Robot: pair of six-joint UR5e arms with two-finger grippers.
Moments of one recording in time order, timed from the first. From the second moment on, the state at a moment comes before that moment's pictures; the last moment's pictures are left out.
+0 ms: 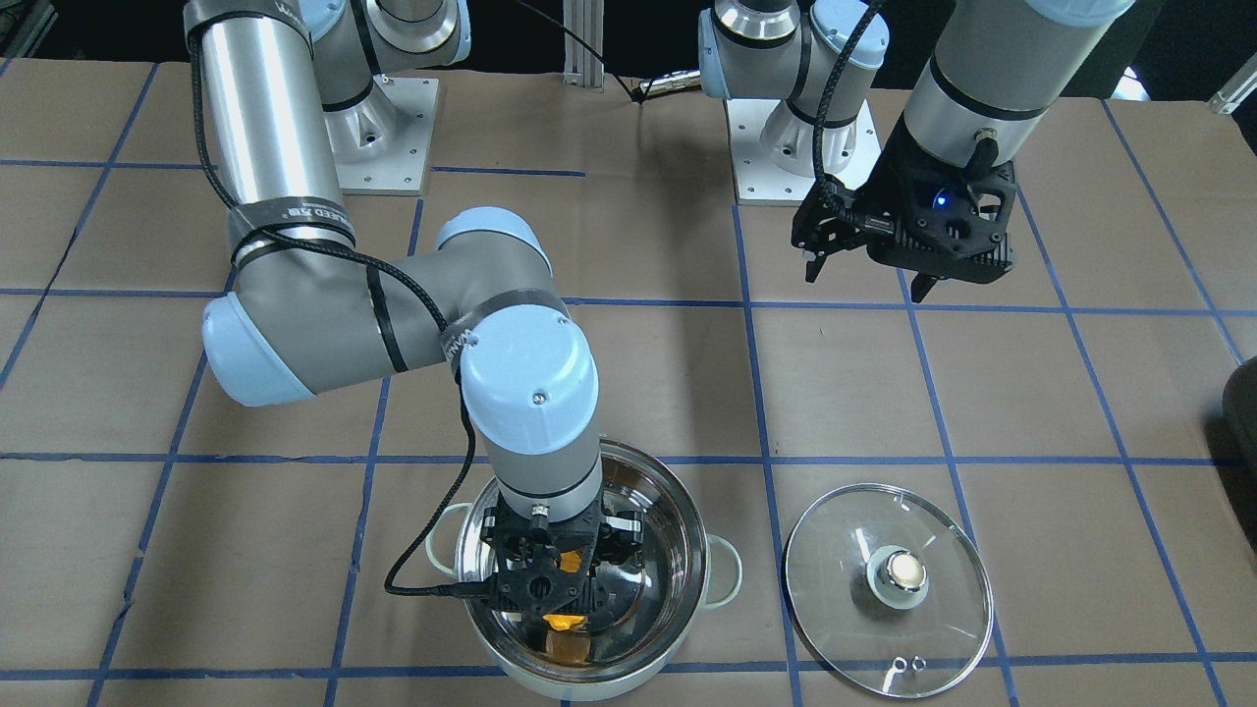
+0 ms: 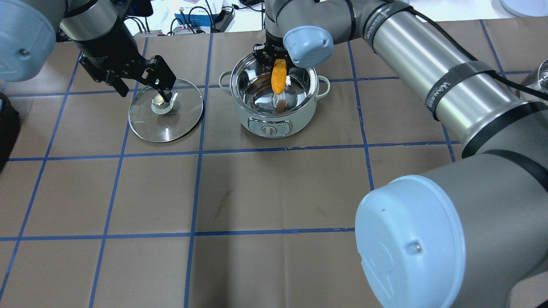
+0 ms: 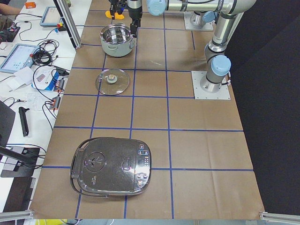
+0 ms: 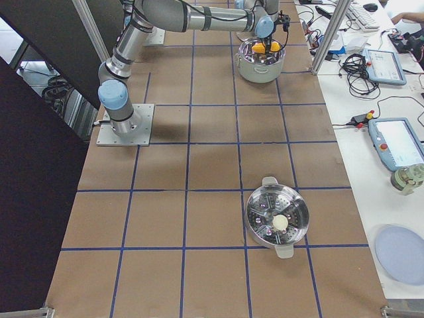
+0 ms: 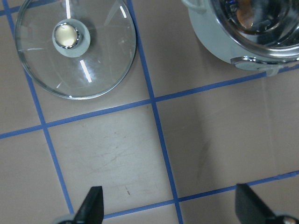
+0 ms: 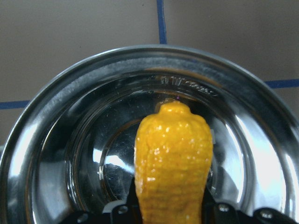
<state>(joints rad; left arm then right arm) -1.55 -1.64 -1.50 -1.58 1.58 0.21 1.89 -0.86 1.11 -1.98 -1.55 0.38</state>
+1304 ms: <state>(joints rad) -1.54 -1.64 -1.51 -1.58 1.59 0.18 1.86 -1.11 1.16 -1.74 -1.58 0.31</state>
